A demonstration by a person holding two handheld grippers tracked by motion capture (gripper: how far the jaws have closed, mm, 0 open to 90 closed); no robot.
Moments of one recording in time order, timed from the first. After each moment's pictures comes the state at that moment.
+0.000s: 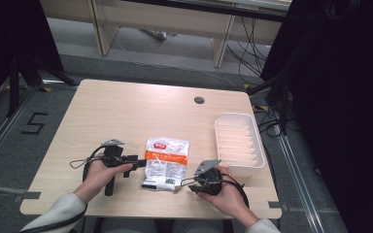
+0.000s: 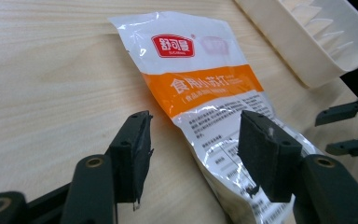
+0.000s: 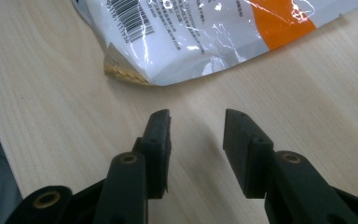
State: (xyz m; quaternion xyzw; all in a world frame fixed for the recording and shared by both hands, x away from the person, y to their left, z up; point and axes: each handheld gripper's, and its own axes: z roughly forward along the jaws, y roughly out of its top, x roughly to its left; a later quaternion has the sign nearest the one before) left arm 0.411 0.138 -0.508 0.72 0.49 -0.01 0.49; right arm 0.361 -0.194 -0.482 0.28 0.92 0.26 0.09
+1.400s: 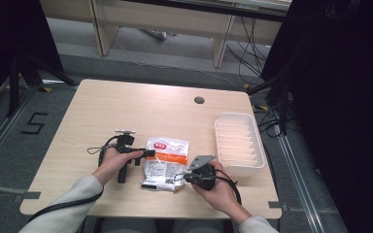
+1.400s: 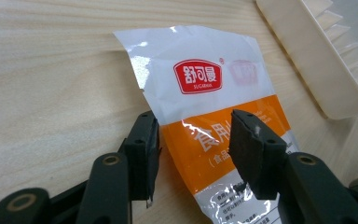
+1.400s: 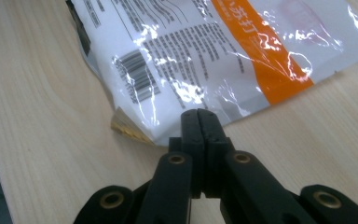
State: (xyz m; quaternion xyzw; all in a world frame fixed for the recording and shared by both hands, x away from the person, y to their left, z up) left arm 0.459 0.118 -0.523 0.71 0.52 -0.06 0.47; right arm 0.369 -0.173 -0.475 0.27 0.91 0.30 0.10
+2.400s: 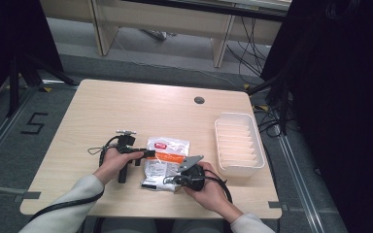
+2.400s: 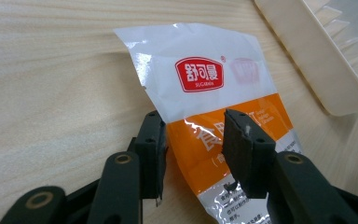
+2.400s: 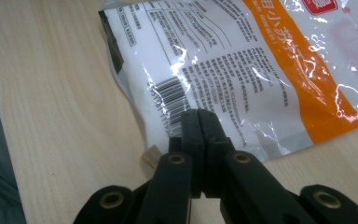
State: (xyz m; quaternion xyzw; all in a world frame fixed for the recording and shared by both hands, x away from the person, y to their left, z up) left arm 0.459 0.115 -0.525 0.71 0.51 -0.05 0.48; right arm 0.370 -0.145 -0.480 0.23 0.92 0.30 0.09
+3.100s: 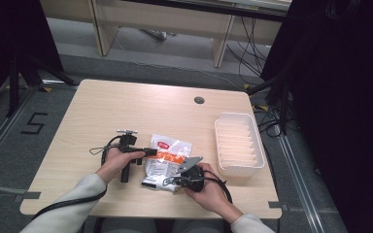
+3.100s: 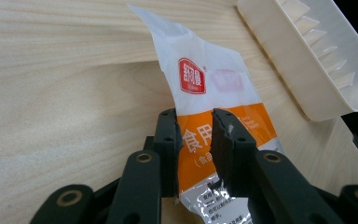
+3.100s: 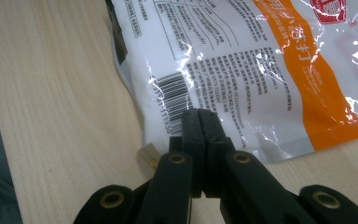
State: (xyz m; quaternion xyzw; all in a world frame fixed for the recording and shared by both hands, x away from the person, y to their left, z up) left arm 0.461 0.111 -0.525 0.70 0.50 -0.07 0.50; right arm 0.369 -0.145 -0.482 0.22 0.93 0.29 0.10
